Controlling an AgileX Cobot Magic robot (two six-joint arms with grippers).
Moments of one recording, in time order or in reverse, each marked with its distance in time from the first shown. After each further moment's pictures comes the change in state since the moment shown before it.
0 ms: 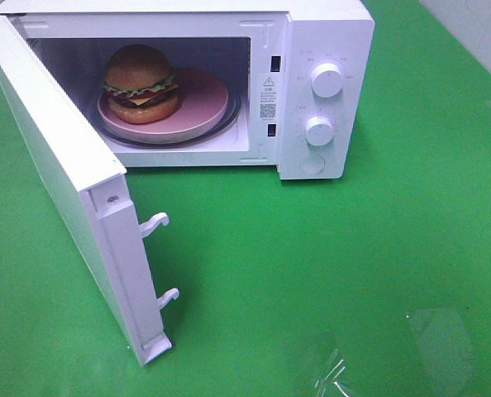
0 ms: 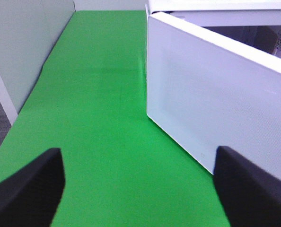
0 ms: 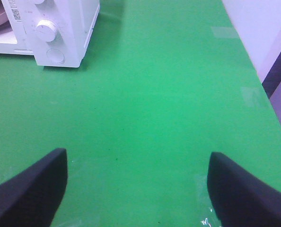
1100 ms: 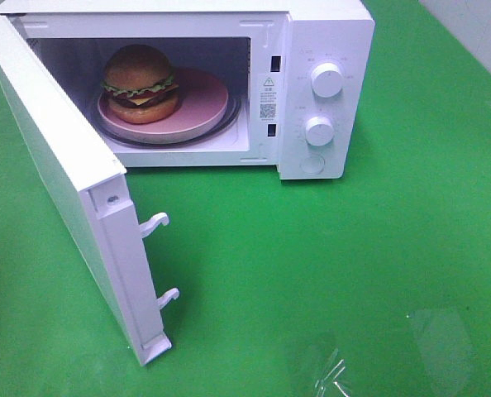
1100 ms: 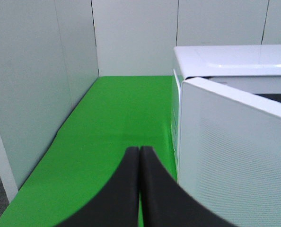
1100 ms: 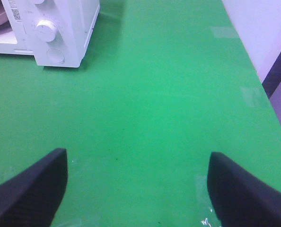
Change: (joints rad) left arm 0.000 0.493 0.355 0.033 -1.094 -0.003; right arm 0.000 0.000 0.000 0.000 0.000 0.000
